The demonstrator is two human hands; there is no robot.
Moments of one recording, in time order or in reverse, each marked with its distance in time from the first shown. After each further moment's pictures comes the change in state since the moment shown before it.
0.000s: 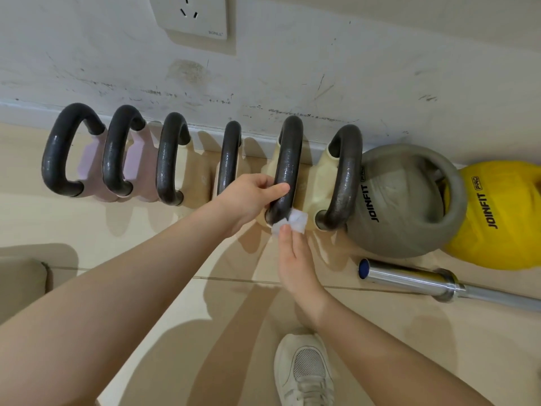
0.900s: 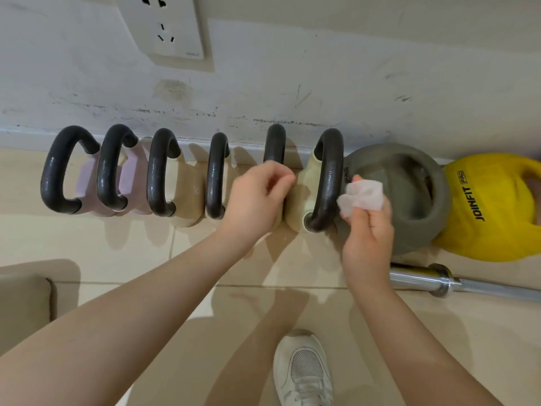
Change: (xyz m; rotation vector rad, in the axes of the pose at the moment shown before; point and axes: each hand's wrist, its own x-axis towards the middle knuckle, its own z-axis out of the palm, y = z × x) left_hand -0.029 0.029 0.032 0.212 0.307 0.433; right_hand 0.000 -0.047 -0.094 0.220 0.473 -0.143
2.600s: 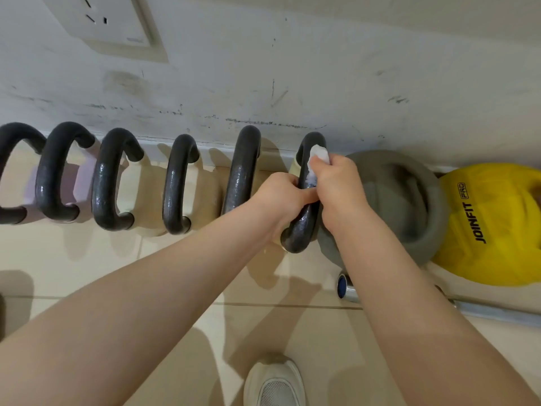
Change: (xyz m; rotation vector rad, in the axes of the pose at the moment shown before) left_hand 0.055 0.030 0.073 -0.197 -0.320 -0.529; right_hand 0.115 -0.005 0.042 -0.236 -0.214 0.383
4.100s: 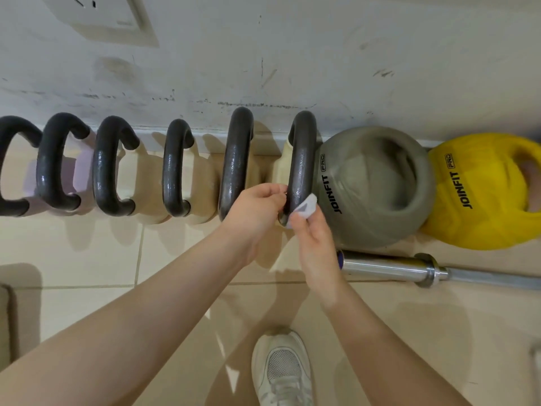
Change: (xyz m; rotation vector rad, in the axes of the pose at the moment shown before) left_hand -0.036 -0.048 -0.006 -0.276 0.024 0.041; right_hand -0.077 0.104 -0.001 0.233 -0.182 -0.197
